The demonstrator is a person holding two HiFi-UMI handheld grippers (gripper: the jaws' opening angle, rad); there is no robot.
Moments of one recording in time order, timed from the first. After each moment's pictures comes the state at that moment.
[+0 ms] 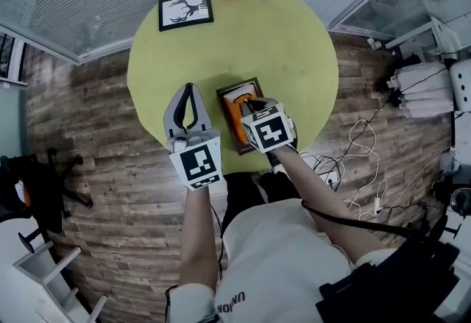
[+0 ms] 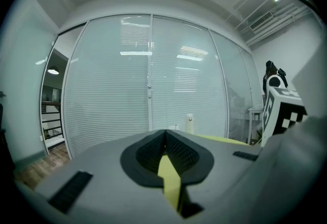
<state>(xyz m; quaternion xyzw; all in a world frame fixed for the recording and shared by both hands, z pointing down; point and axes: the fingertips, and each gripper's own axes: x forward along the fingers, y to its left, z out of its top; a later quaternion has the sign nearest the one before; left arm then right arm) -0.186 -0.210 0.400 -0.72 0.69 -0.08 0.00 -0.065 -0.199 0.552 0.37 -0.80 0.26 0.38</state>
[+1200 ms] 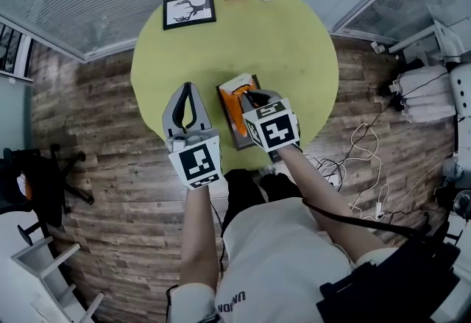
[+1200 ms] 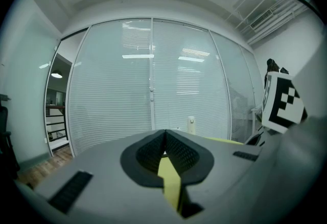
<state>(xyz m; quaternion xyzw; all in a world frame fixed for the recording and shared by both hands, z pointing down) -0.186 -0.195 0.388 -0.71 0.70 -0.08 0.01 -0.070 -0.205 0.507 0.37 -0.84 0.23 0.33</state>
